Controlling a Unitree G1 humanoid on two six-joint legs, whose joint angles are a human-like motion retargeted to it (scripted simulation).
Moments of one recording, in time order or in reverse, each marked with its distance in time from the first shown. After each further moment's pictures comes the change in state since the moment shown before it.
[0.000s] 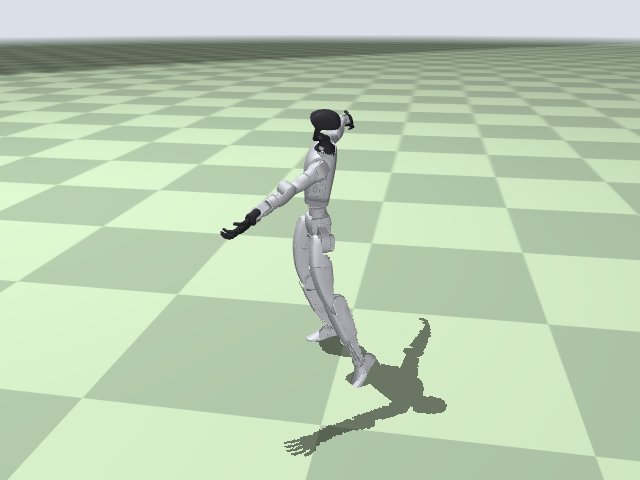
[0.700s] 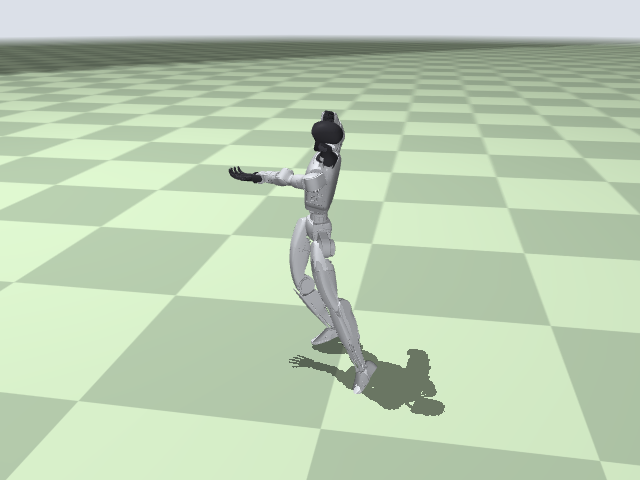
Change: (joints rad) left arm -0.184 -1.251 -0.101 -0.003 -0.460 -0.268 -0.216; right arm -0.499 -0.046 0.553 -1.861 -0.124 -1.134 -0.749; waist -0.211 -0.066 0.003; left_leg 0.076 0.186 0.148 -0.122 -0.027 0.124; right_leg -0.105 0.187 0.032 0.308 -0.154 -0.003
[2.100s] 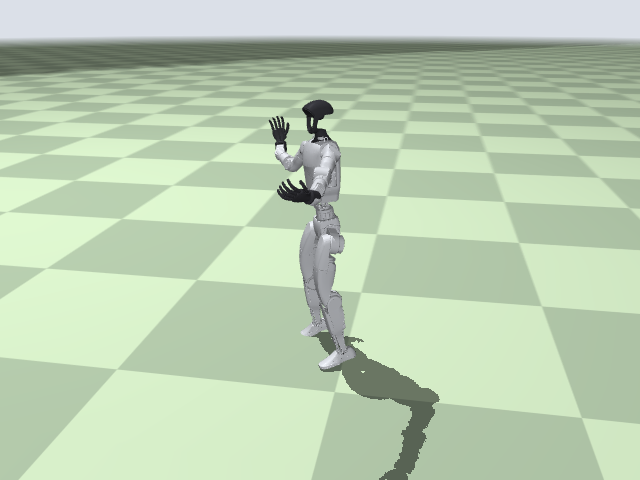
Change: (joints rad) left arm 0.447 1.200 0.400 -0.208 0.155 0.452 -0.686; right arm -0.218 0.367 -0.233 1.292 1.473 0.029 1.404; waist 0.696 0.276 0.054; left_leg -0.199 -0.817 -0.177 0.121 -0.478 0.107; right_leg 0.050 -0.653 -0.085 -0.530 0.747 0.003
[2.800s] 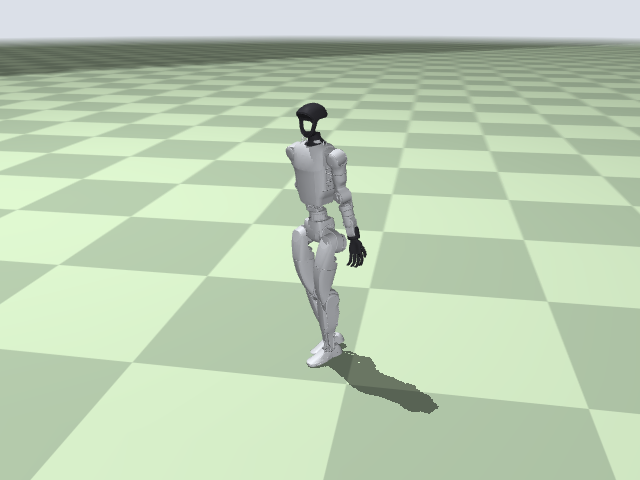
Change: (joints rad) left arm 0.922 -0.959 0.322 -0.081 0.235 -0.124 0.501; right arm 0.558 0.956 -0.062 0.954 -0.314 0.887 -0.306; waist -0.036 -0.105 0.075; left_leg 0.022 -0.165 -0.215 -0.089 0.085 -0.021; right_leg 0.231 0.303 -0.040 -0.082 -0.419 0.066
